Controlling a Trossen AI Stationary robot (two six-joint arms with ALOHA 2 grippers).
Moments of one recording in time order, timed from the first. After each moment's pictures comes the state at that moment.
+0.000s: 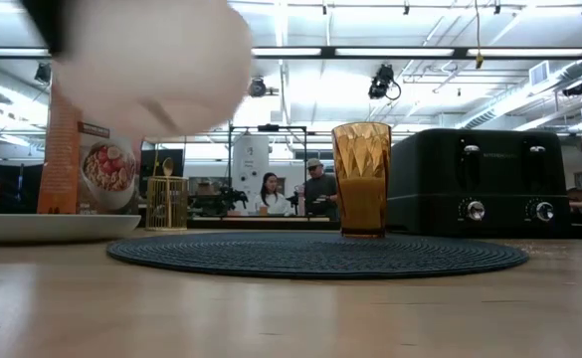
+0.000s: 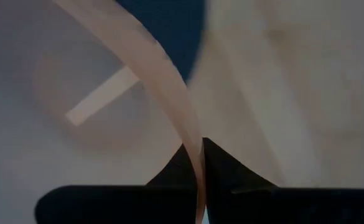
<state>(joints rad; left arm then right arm) -0.55 1.79 1.57 -1.34 -0.22 0.00 0.81 1.48 0.80 0.40 0.92 -0.01</state>
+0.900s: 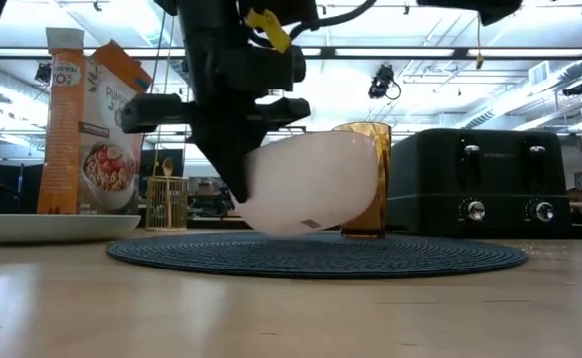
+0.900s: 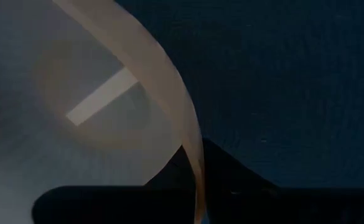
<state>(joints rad) -0.19 1.93 1.39 -0.76 -0.16 0.67 0.74 1.49 0.75 0.31 0.83 0.02</state>
